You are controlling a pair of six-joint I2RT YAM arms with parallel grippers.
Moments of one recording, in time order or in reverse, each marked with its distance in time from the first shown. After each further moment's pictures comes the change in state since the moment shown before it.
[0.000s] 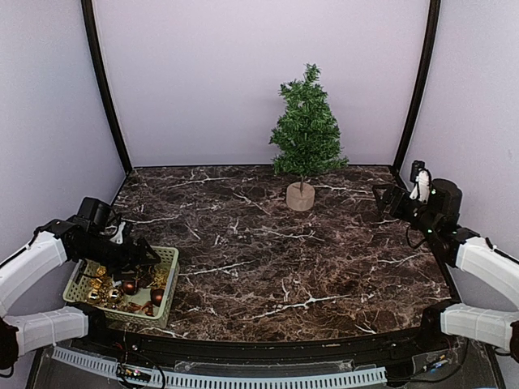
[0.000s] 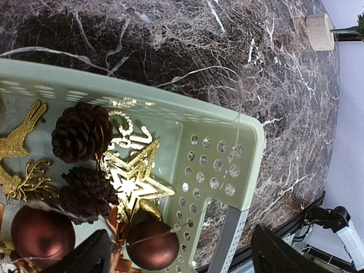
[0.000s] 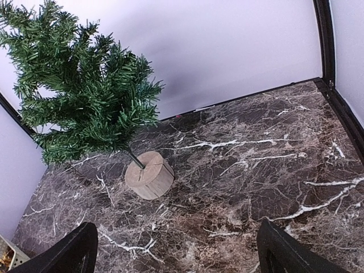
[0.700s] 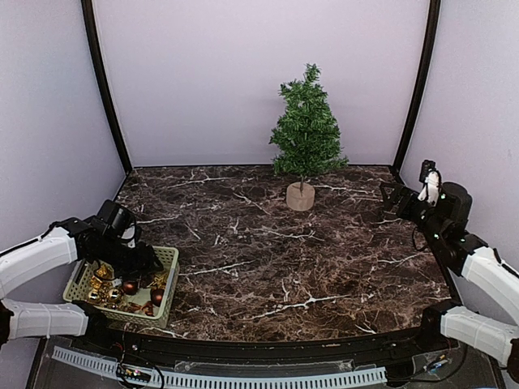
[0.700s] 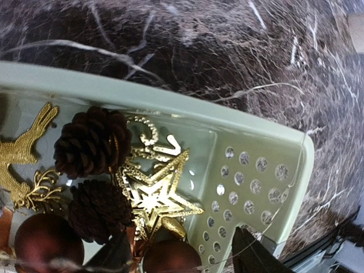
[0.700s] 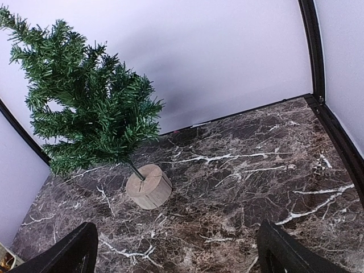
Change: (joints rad) left arm -0.194 0.102 -0.003 0.063 -0.239 -0.113; right arm 0.000 -0.126 -0.023 -0.038 0.045 -0.009
